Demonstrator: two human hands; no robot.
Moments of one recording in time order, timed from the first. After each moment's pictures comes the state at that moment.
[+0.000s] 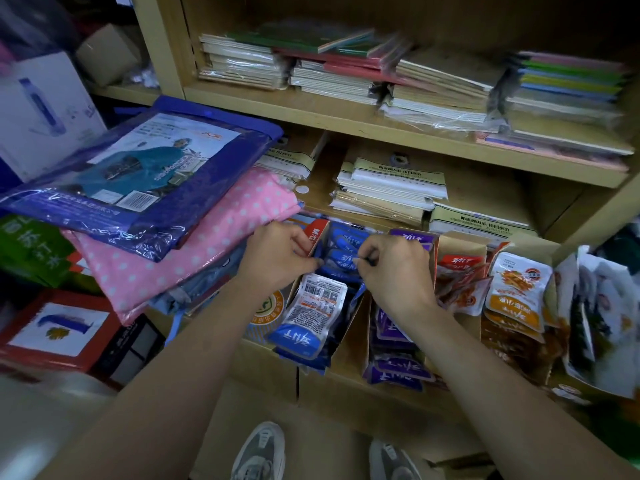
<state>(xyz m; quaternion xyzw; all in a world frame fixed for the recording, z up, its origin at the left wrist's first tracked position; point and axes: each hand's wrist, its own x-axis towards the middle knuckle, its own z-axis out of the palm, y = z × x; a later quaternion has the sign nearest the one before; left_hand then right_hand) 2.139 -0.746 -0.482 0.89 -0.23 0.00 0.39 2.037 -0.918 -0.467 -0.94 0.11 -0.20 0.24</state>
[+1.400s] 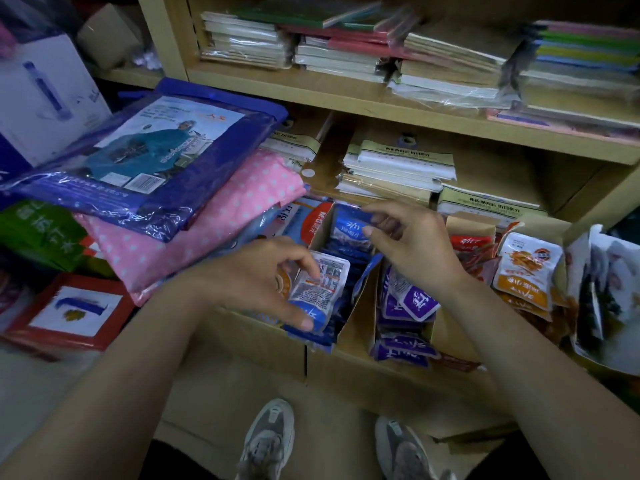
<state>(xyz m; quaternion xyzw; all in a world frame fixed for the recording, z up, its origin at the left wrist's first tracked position) 2.105 -0.685 -0.448 0.85 -0.39 -0.24 0.27 2.033 -0.941 -0.459 -0.92 -0.02 -0.22 0.33</state>
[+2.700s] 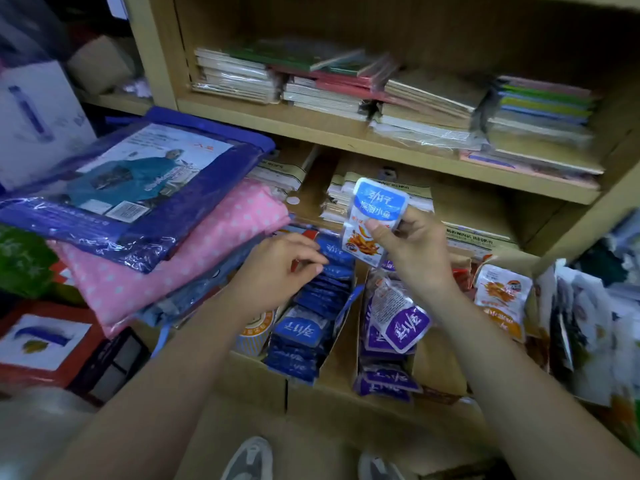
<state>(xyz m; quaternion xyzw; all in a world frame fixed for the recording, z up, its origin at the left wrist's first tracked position) 2.134 -0.742 -0.482 0.83 -0.40 0.05 0.38 2.042 -0.945 -0.436 -0.77 0.05 -0.26 0.58</state>
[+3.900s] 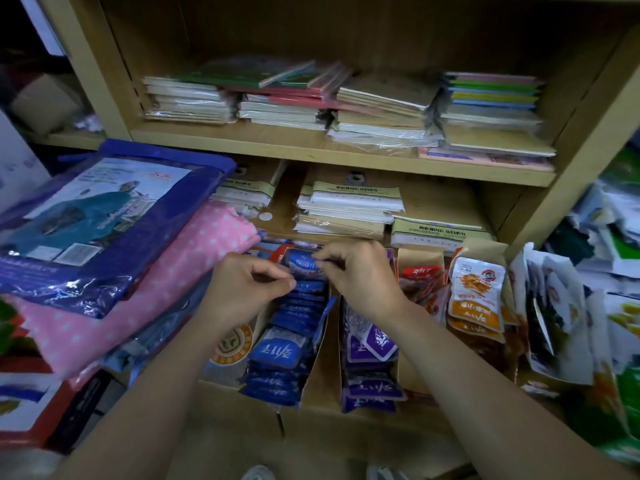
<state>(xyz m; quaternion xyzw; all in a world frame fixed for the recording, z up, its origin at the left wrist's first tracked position) 2.132 -0.749 -0.475 0.80 -0.25 -0.08 0.54 2.051 -0.939 -0.461 -0.92 0.01 -0.23 0.32</state>
